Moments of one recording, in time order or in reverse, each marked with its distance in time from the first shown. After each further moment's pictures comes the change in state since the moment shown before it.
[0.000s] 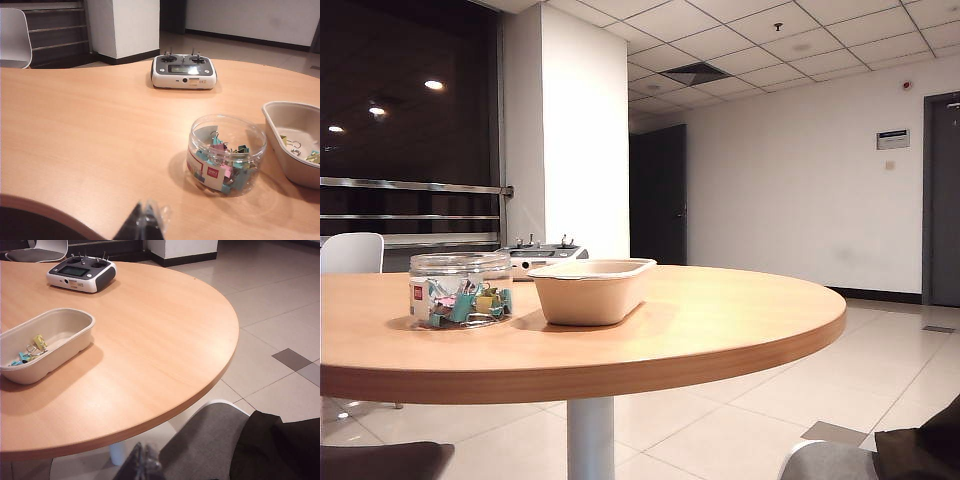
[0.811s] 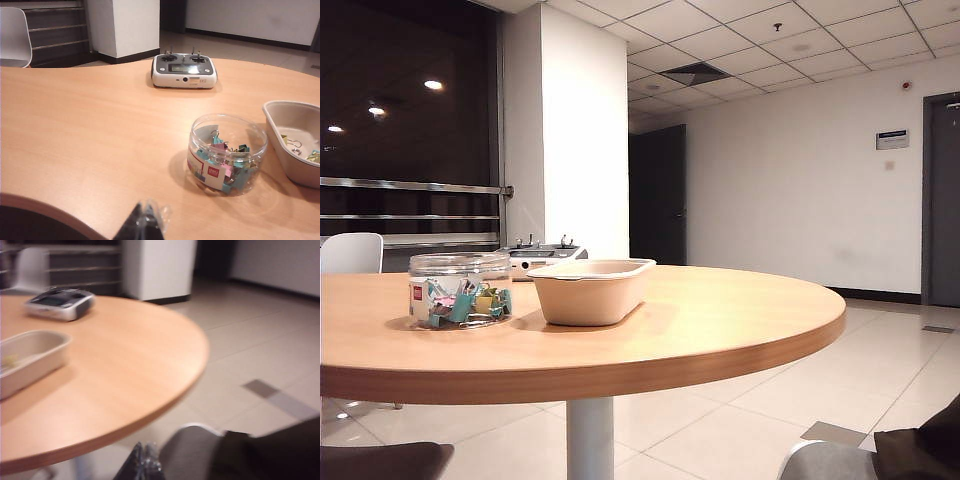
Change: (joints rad) left arm 0.000 0.000 0.000 -0.003 0.000 0.000; right arm -0.045 -0.415 -0.243 0.009 0.080 0.000
